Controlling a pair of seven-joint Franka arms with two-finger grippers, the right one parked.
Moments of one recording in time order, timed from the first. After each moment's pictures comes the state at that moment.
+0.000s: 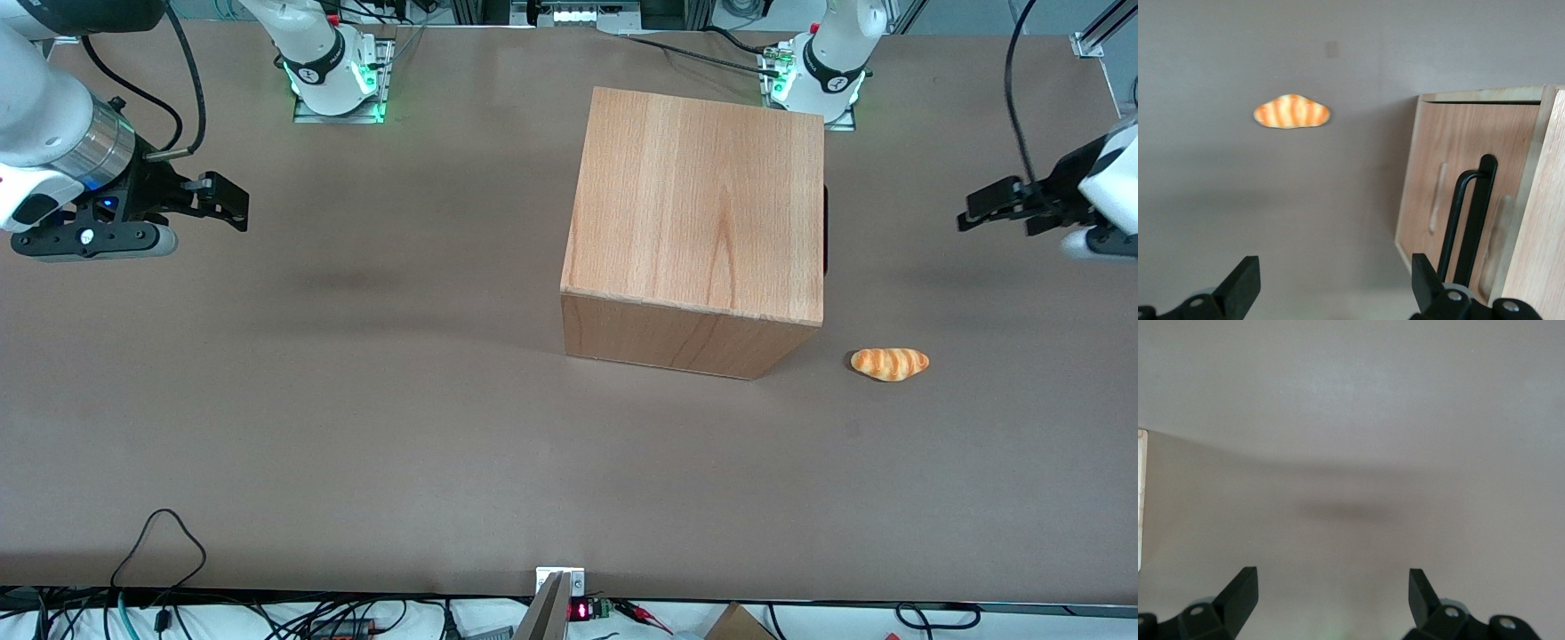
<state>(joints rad) 0.07 0.00 0.01 -1.74 -0.14 1.62 0.09</state>
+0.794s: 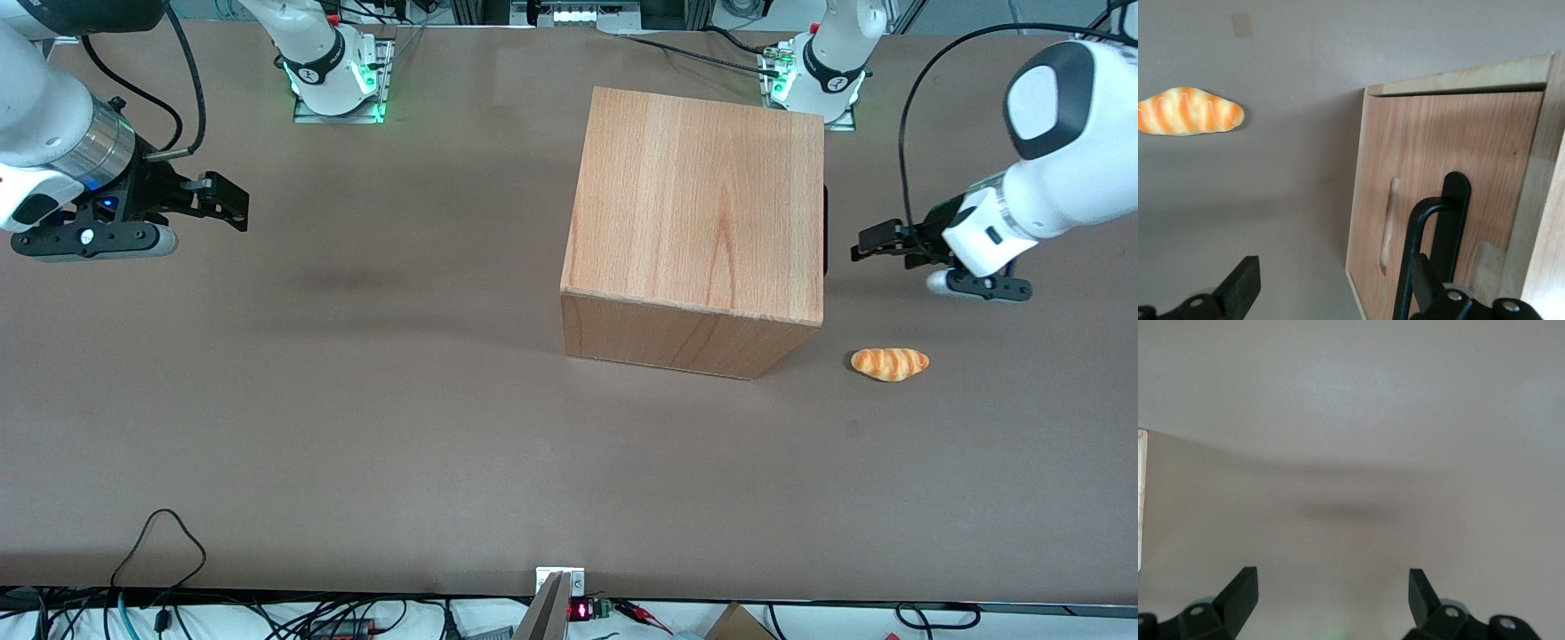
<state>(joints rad) 0.06 0.01 -0.09 -2.01 -0.28 1.89 0.10</state>
